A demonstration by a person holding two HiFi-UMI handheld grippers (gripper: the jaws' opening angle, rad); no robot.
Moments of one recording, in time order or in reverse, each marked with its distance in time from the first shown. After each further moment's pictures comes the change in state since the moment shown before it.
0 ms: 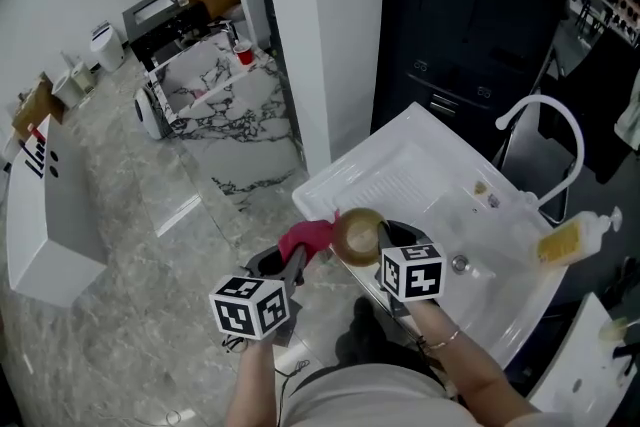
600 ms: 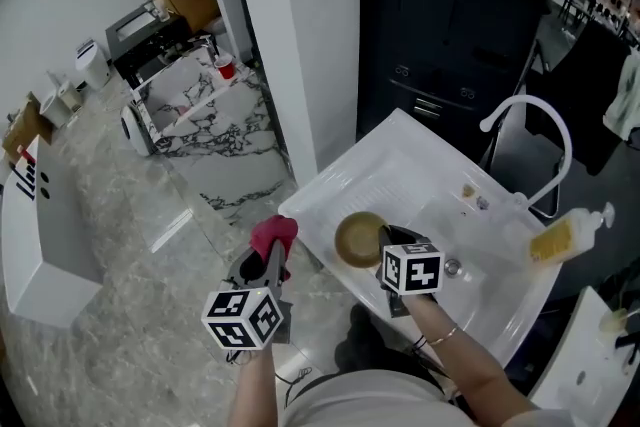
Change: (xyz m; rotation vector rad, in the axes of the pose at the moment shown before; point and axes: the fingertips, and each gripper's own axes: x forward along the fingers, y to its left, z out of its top) left arm 0.007 0.016 0.044 0.030 -0.204 0.124; right arm 0.014 -0.048 -0.008 0.106 0.036 -0.068
